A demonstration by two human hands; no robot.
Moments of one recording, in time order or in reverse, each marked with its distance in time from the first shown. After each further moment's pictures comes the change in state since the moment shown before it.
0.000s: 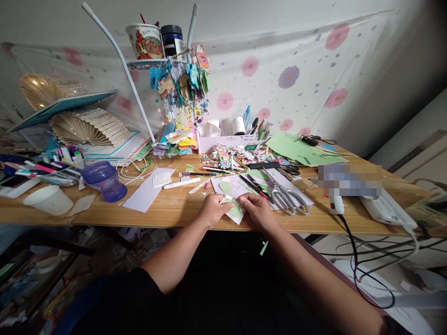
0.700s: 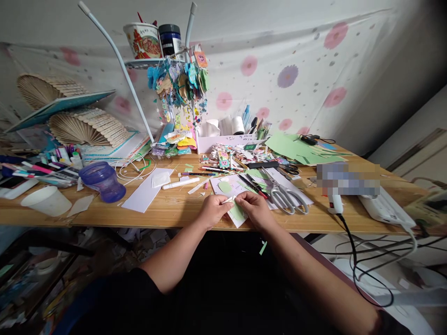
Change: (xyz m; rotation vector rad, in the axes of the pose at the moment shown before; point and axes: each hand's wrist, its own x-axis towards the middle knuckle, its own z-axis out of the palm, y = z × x) left_hand -0.003 0.001 -0.003 0.098 -0.046 0.039; right_hand 0.002 0.000 0.004 0.117 0.014 0.064
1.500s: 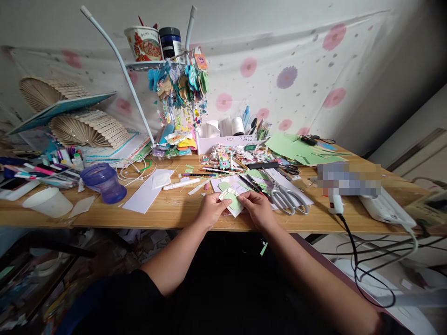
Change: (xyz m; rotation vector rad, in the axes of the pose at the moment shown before) left_hand 0.001 0.007 0.007 -0.358 0.113 -0.104; right_hand 0.003 0.009 -0.002 0.089 0.101 0.023
